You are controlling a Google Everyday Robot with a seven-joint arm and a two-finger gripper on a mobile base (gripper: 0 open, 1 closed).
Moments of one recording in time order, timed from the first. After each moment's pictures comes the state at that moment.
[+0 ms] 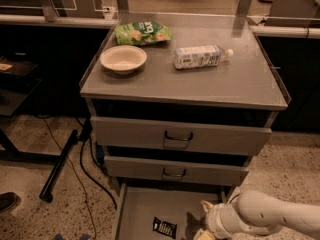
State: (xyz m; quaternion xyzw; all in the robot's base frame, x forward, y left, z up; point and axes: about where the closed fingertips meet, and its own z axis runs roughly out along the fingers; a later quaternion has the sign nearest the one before) arm 0.377 -0.133 0.414 -0.49 0.81 0.23 0.21
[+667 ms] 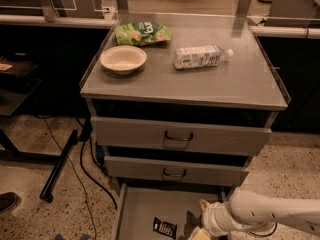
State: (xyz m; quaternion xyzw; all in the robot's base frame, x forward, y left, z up) arm 0.395 -0.128 0.386 -0.49 0.82 0.21 0.20
